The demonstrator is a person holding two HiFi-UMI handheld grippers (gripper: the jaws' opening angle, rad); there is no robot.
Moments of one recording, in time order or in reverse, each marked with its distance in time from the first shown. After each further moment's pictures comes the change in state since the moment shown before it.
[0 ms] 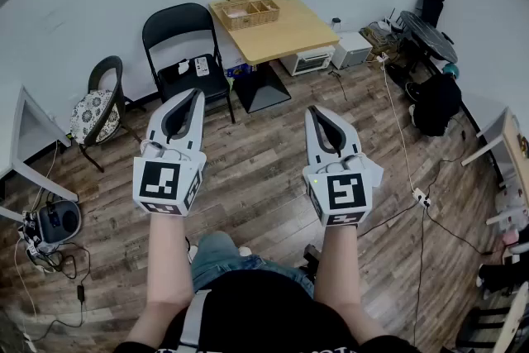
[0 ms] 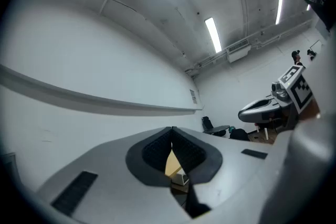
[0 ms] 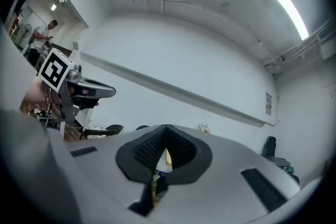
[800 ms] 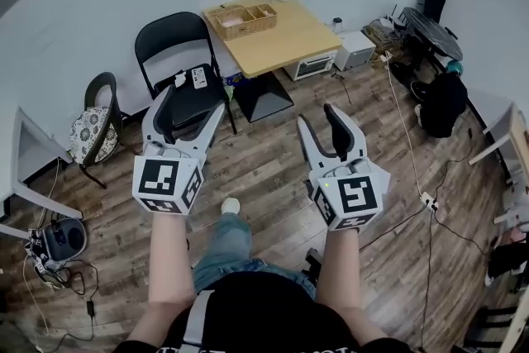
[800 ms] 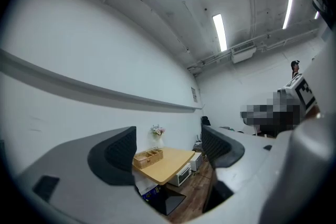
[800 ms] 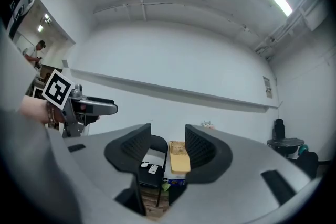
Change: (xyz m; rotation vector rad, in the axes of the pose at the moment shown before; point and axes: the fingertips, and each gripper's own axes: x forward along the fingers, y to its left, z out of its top) left arm 0.099 0.024 -0.035 -0.071 0.028 -0.023; right arm 0.071 -0.049 -0.026 0.185 -0.056 0.002
